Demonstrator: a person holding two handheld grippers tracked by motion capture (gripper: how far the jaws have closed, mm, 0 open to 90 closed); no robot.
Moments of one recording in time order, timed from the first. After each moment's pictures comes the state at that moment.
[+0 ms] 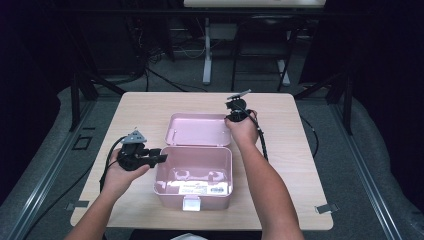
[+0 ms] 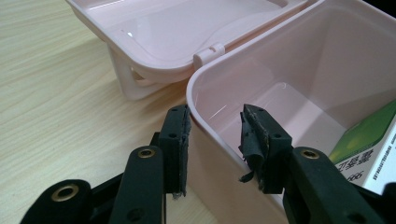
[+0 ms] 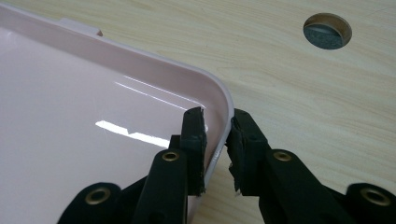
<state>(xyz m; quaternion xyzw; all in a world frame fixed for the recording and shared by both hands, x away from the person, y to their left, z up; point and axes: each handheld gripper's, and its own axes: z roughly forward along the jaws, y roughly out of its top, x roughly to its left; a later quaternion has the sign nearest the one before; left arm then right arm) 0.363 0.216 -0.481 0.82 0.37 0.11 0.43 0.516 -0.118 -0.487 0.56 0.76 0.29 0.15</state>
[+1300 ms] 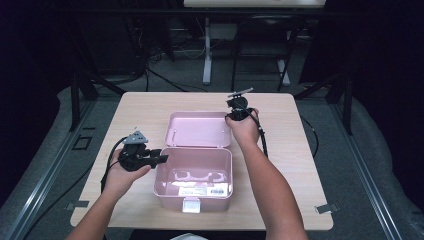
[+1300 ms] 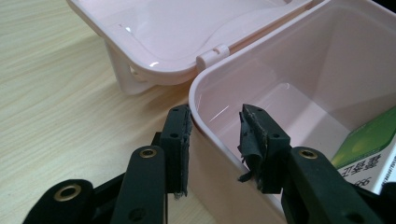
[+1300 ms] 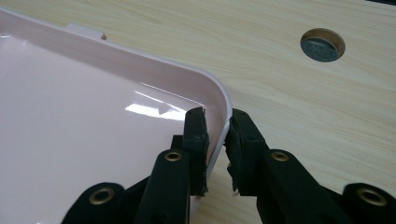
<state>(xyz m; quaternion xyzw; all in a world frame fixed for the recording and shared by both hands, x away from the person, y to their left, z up) 0.363 0.212 -0.483 0.82 0.36 0.10 0.42 0.510 -0.120 -0.473 0.55 0.76 0.31 0.16</state>
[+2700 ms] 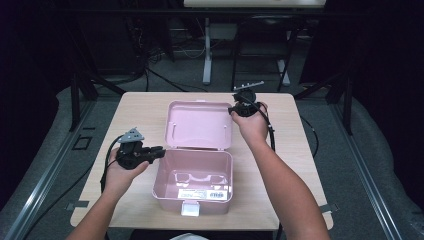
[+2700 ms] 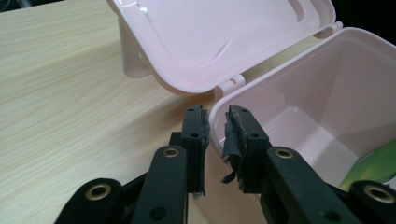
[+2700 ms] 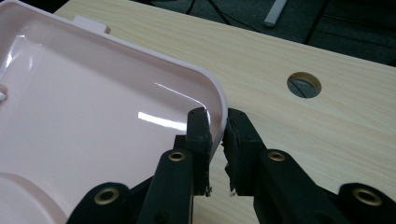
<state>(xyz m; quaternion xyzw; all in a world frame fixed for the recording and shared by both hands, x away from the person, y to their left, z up) 0.363 0.221 -0.475 0.80 0.37 0.12 0.45 0.481 -0.135 -0.424 0.51 0.75 0.37 0.19</state>
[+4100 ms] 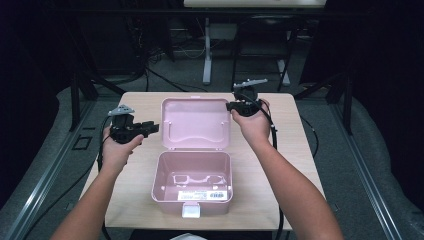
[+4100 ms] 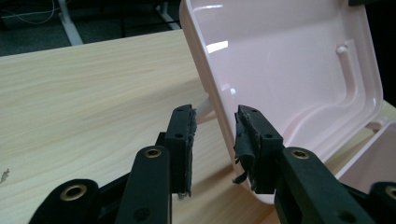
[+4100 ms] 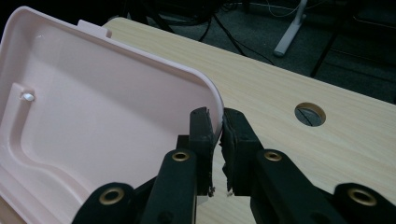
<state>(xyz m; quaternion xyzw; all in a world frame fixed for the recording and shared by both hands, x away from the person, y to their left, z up) 0.418 0.237 -0.442 0.75 0.43 0.14 0.48 0.460 -0.132 -0.398 0.47 0.76 0.41 0.20</state>
